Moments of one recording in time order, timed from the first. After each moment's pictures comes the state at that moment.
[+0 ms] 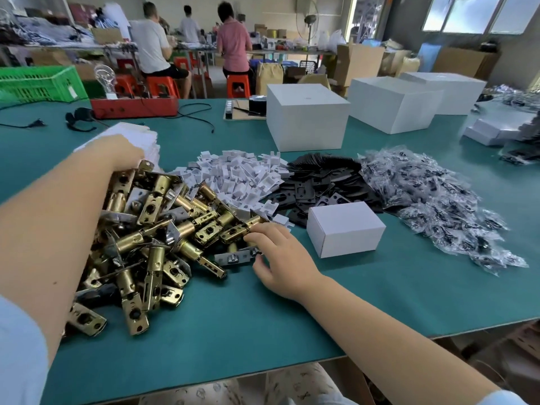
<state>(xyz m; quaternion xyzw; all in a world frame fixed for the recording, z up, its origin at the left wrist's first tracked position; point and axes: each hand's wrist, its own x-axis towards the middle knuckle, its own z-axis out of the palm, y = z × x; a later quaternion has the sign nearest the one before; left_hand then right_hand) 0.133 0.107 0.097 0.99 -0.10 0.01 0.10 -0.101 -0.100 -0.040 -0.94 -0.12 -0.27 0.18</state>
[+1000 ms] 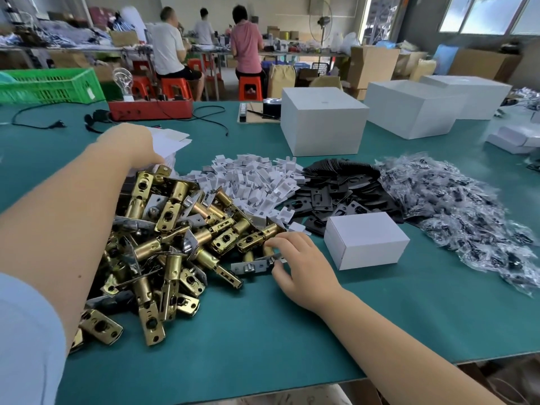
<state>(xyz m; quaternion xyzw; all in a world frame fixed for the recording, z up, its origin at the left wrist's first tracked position) 0.174 0.119 0.103 0.98 -0.15 0.06 -0.10 -0.097 -0.101 -0.039 -0.94 -0.06 -0.25 0.20</state>
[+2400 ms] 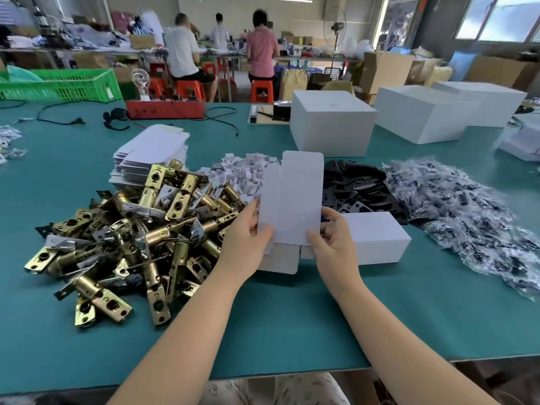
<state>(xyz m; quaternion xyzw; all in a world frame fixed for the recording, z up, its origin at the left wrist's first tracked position) -0.033 0.024 -0.019 0.74 -0.22 -0.06 0.63 -0.101 -0.126 -0.039 -0.73 0.10 -0.29 0.61</state>
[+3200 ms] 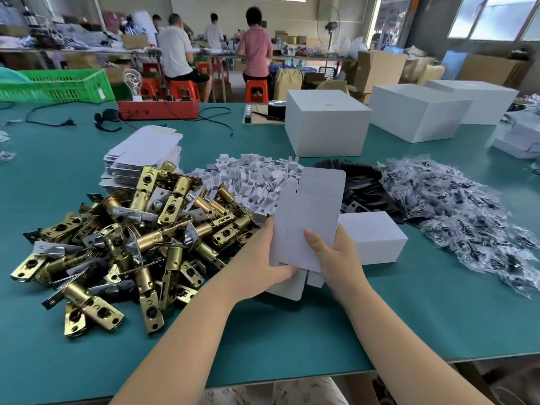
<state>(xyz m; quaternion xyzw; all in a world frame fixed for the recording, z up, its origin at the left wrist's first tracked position) -0.040 0.024 -0.022 0.78 -0.36 -0.17 0.48 -0.107 -0.131 -0.034 -0.69 0.09 -0.24 0.68</state>
